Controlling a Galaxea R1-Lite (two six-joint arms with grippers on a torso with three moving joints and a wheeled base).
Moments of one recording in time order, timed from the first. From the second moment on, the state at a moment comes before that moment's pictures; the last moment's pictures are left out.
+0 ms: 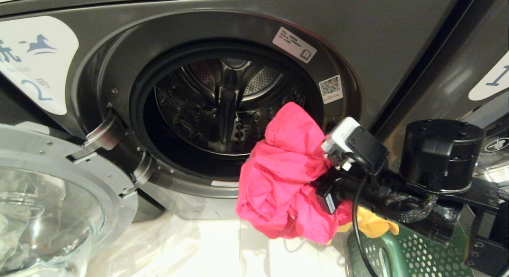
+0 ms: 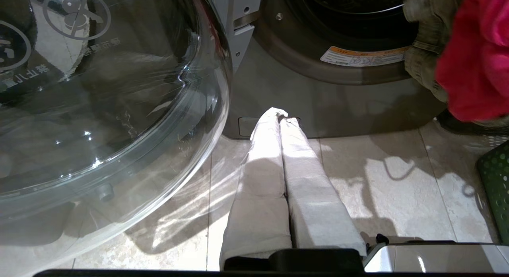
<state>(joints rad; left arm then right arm) -0.01 0.00 0.00 0.00 0.00 0.00 0.74 1.62 -0.77 -0.73 -0.09 -0.35</state>
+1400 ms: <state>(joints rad) -0.01 0.00 0.00 0.00 0.00 0.00 0.80 1.69 -0.84 -0.64 -0.21 -0.36</state>
